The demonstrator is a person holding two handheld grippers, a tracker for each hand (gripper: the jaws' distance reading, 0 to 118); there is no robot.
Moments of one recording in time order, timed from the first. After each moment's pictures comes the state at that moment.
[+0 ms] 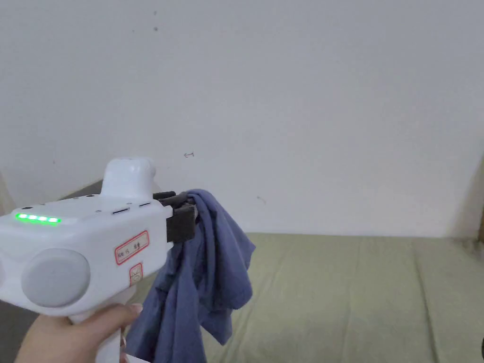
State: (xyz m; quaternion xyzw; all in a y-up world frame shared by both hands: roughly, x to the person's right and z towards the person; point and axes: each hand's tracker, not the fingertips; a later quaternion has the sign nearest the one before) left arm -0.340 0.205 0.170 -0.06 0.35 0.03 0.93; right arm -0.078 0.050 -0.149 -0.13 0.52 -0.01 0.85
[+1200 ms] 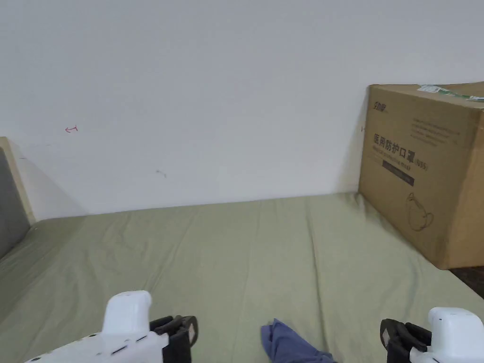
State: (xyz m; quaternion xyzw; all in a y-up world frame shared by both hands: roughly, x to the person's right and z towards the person) left arm -0.297 0.034 0.093 -0.16 0.28 0.18 0.93; right arm -0.048 0.005 -0.185 -0.21 0.48 0.01 0.85
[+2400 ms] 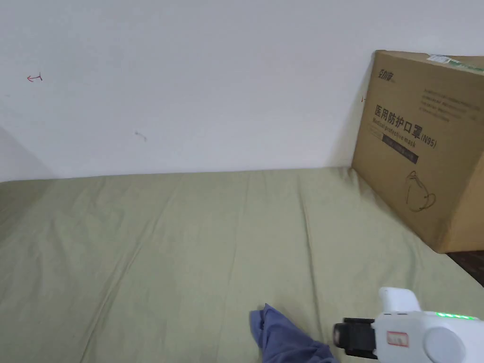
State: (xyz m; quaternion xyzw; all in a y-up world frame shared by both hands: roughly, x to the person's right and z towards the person) left arm -0.398 -0.100 0.142 -0.34 0.30 0.29 0.84; right arm -0.190 -0.103 -0.317 -0.45 0.45 0.13 0.76
